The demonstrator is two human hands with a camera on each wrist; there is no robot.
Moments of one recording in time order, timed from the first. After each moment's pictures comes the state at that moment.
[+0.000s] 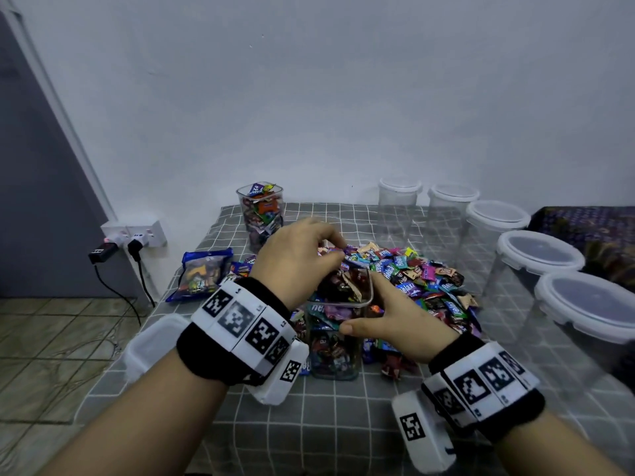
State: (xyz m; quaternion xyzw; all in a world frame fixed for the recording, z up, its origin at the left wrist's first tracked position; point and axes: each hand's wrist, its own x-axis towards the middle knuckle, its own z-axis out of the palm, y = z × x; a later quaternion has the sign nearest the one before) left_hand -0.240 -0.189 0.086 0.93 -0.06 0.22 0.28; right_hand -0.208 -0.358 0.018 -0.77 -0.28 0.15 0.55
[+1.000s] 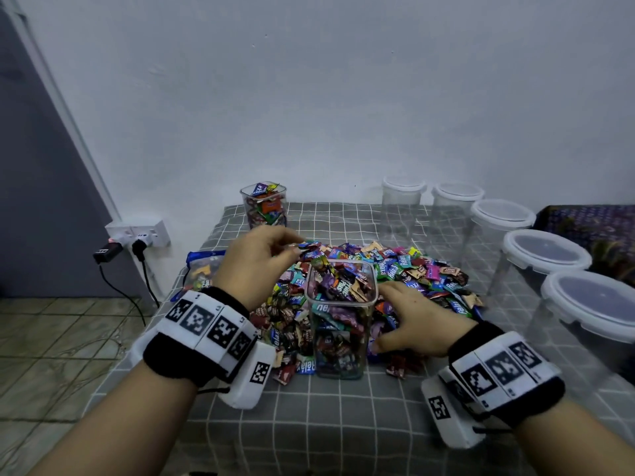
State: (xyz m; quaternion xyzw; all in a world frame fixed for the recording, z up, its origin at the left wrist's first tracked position) left_hand -0.243 -0.140 0.067 0.90 0.02 0.23 0.36; right_hand -0.191 -0.372 0.022 -0.93 -0.28 0.15 0.20
